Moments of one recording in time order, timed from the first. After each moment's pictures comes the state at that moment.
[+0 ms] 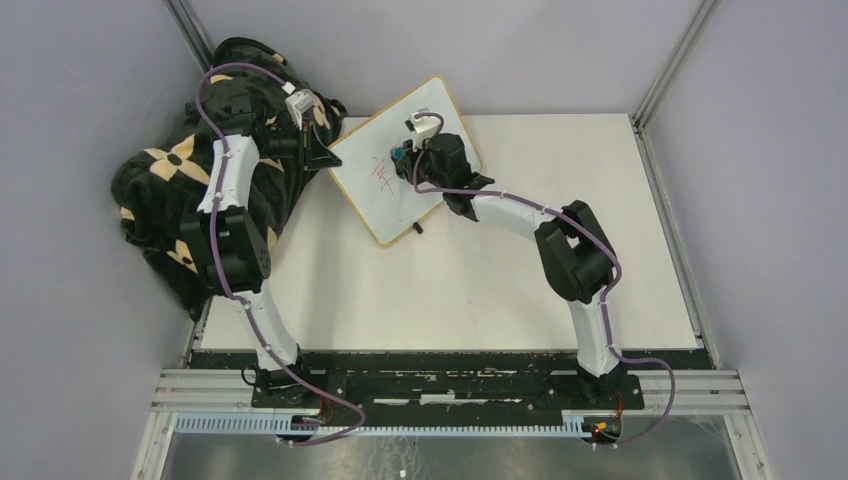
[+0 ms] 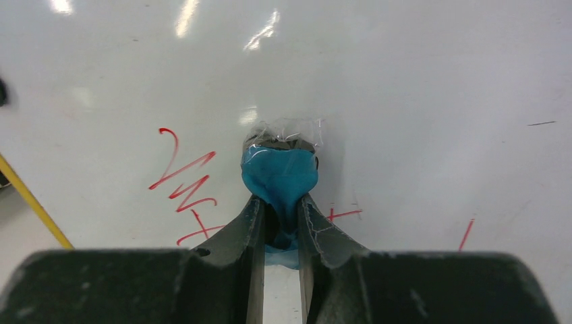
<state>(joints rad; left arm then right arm) 0.15 1.98 1.85 -0.91 1.10 0.57 0.65 2.11 1.60 0.28 0.00 0.12</state>
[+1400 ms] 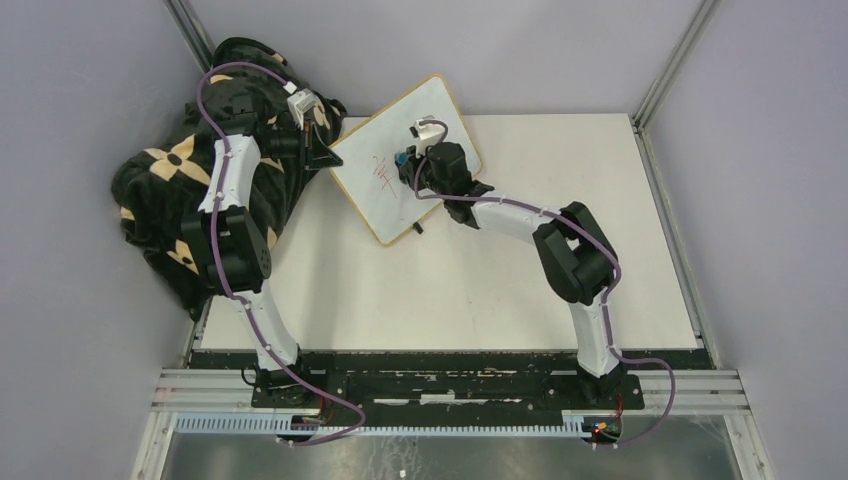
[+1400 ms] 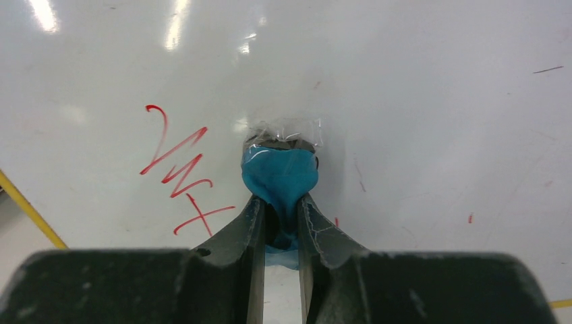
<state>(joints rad) 0.14 1.99 1.85 -0.90 1.09 0.57 0.67 2.10 1.51 0.35 0.06 0.16</state>
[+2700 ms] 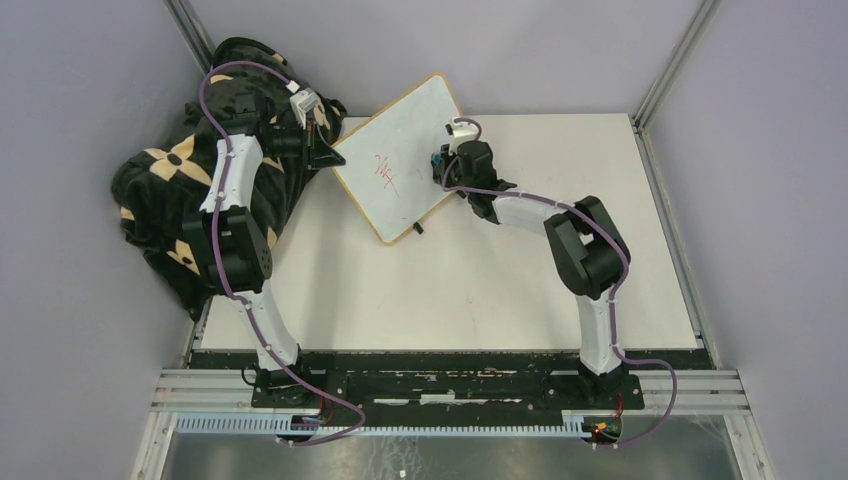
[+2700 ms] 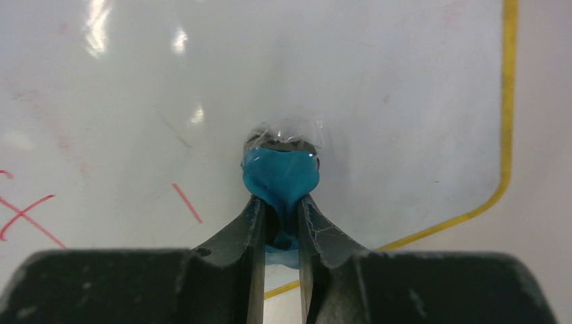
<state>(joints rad) 0.13 1.99 1.85 -0.89 1.10 0.57 0.54 2.08 1.41 0.35 0.09 0.21</state>
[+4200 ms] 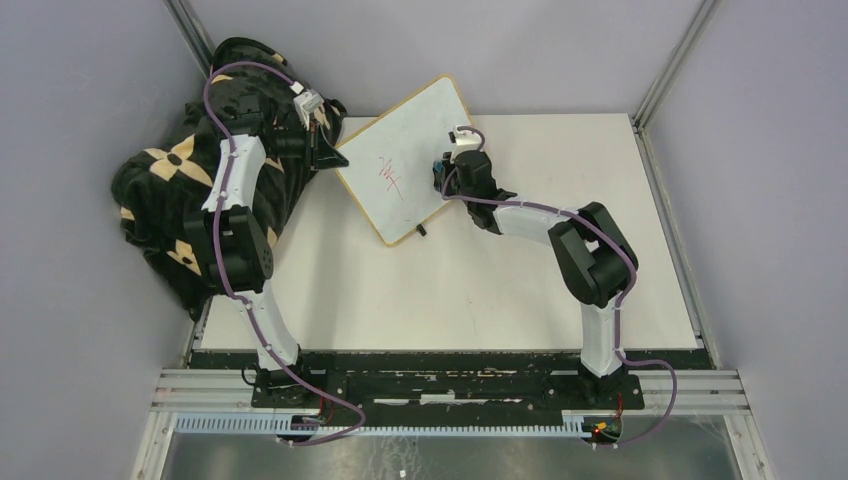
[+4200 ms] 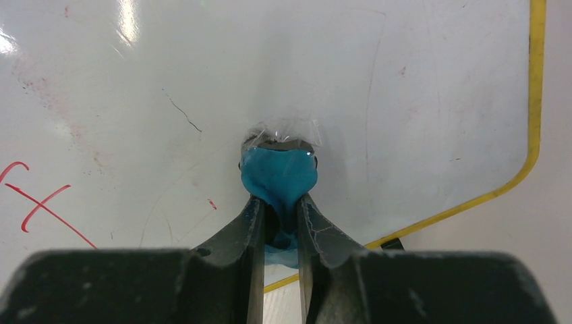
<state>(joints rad) 0.12 1.99 1.84 -0.88 1.10 0.57 0.58 2.01 1.31 0.36 0.20 0.27</state>
